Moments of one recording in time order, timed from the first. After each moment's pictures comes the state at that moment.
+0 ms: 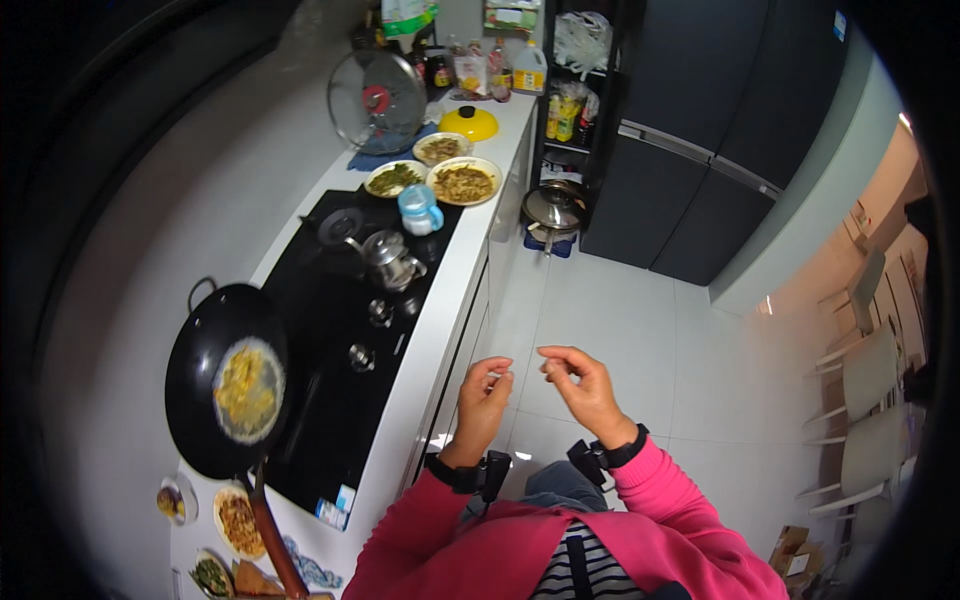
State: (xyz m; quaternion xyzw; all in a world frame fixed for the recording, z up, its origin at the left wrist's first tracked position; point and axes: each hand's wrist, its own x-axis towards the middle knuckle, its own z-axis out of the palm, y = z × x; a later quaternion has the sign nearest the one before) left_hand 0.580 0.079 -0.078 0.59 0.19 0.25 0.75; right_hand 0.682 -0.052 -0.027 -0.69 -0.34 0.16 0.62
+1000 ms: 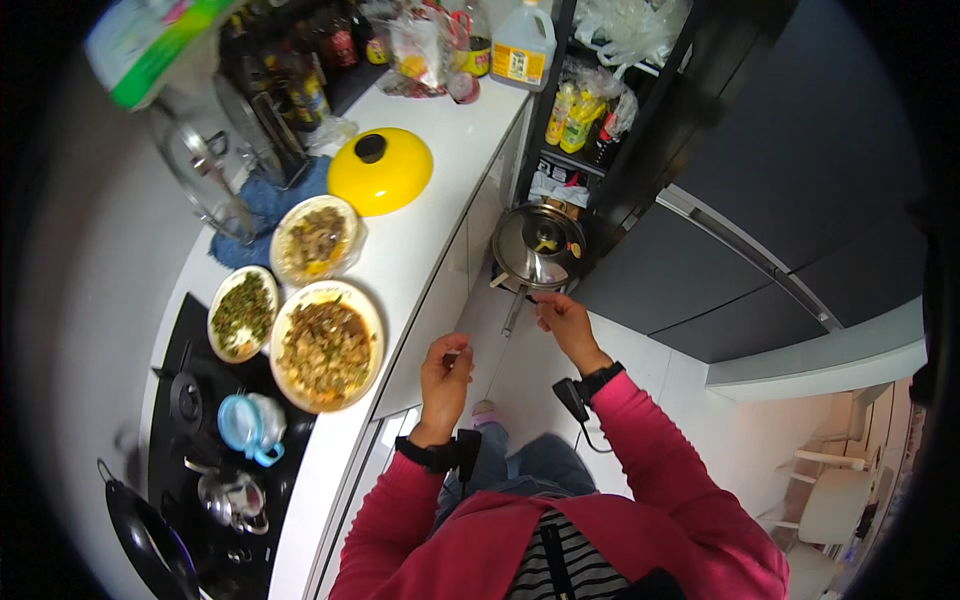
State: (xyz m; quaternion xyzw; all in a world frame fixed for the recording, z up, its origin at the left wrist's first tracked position) left_hand 1.131 0.255 -0.143 0.54 0.35 0.27 0.72; right_hand 1.343 0.153 -0.197 -0.69 -0.23 0.32 0.61
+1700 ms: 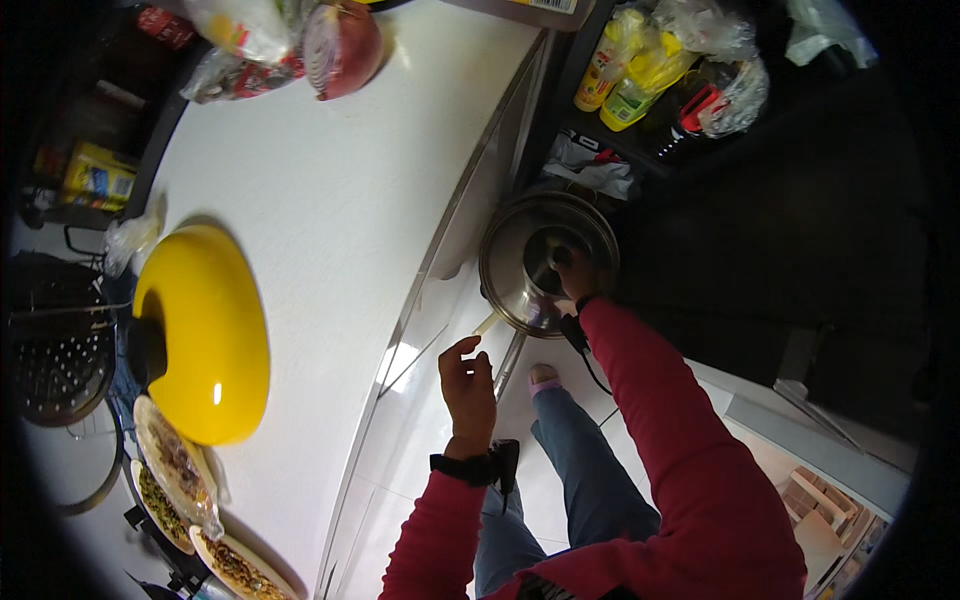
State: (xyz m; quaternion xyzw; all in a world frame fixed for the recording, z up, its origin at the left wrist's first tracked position) left_hand 1.448 0.362 -0.349 0.49 0.52 0.26 0.65; right_hand 1.709 0.309 -0.582 -0.91 -0.26 0.14 0.29
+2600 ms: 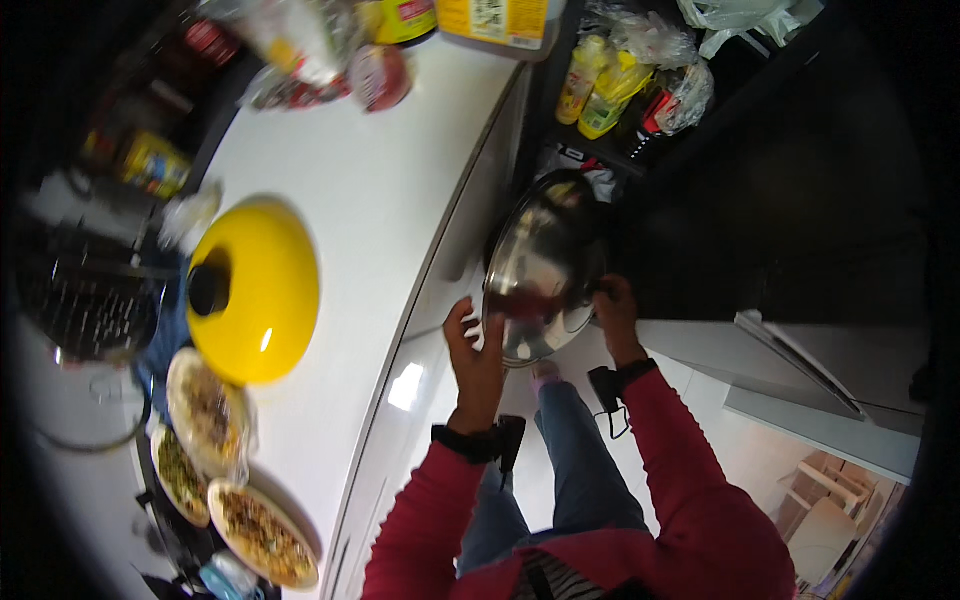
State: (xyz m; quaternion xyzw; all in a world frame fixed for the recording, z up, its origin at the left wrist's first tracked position) left_hand 1.444 0.360 -0.266 0.56 0.45 0.30 0.62; right_hand 1.633 0.228 -0.379 -0.75 -0.04 0.23 0.61
